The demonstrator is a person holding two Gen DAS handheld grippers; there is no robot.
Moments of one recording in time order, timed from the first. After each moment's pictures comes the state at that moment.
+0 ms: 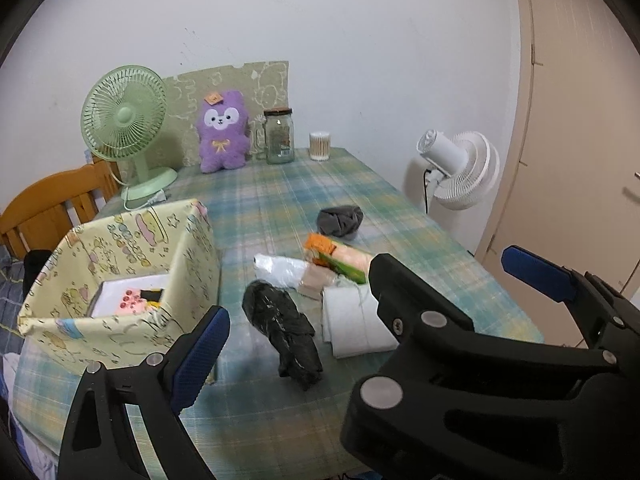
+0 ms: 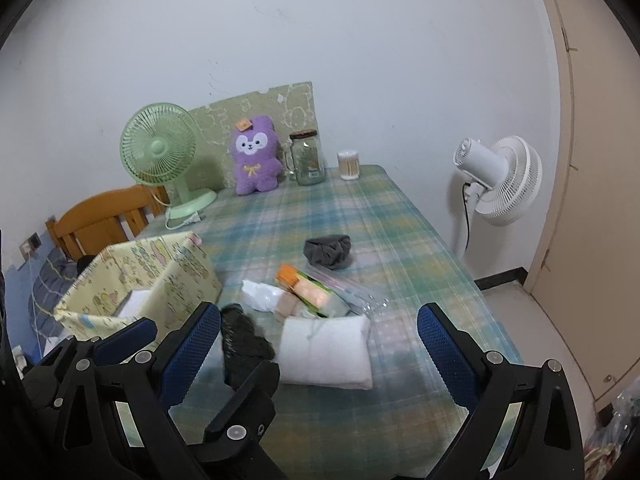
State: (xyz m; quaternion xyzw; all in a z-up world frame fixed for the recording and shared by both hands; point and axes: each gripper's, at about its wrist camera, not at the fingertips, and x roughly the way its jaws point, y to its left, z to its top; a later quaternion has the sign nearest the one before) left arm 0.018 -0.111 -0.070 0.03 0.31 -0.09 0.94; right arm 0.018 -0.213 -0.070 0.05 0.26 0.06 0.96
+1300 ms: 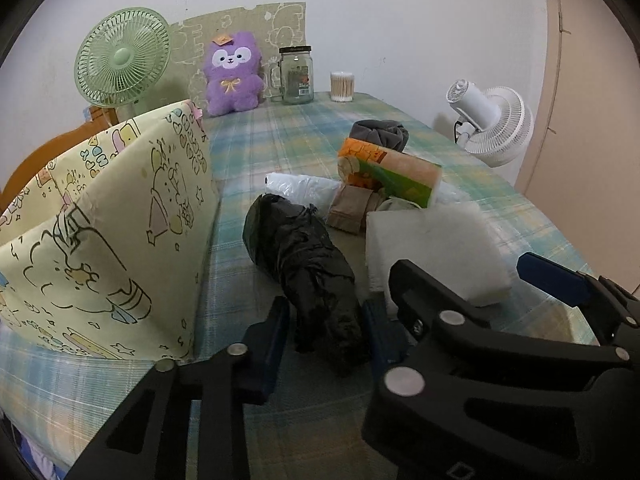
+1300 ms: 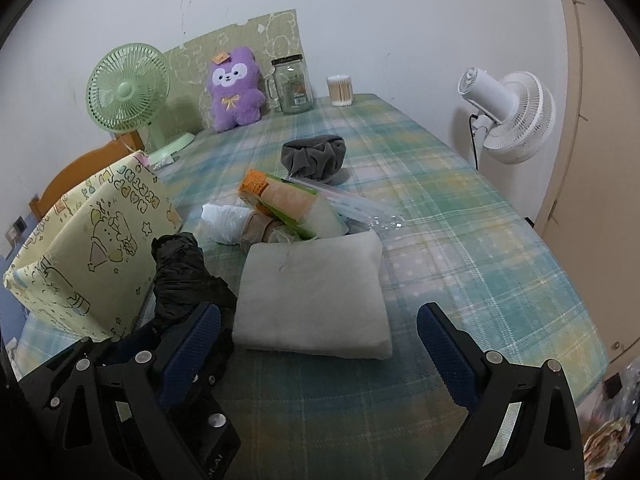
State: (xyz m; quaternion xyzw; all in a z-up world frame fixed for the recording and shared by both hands) left arm 0.055 -0.095 -0.147 0.03 0.37 -0.06 0.93; right arm 0.067 -0.205 -0.149 0.06 0.35 0.05 0.93
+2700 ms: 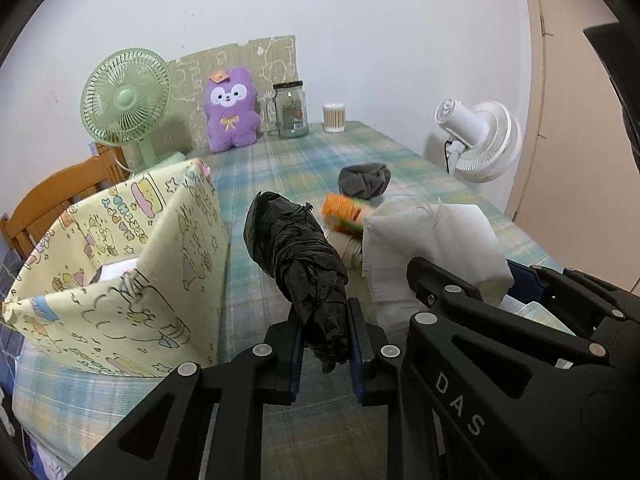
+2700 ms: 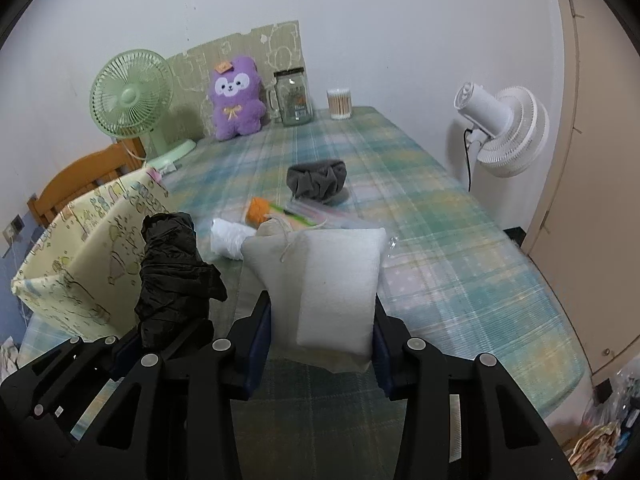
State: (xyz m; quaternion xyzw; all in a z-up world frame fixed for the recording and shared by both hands) left arm 0.032 -0.102 -0.113 0.06 0.33 -0.07 0.94; right arm 0.051 -0.206 -0.119 0.05 0.33 0.04 0.94
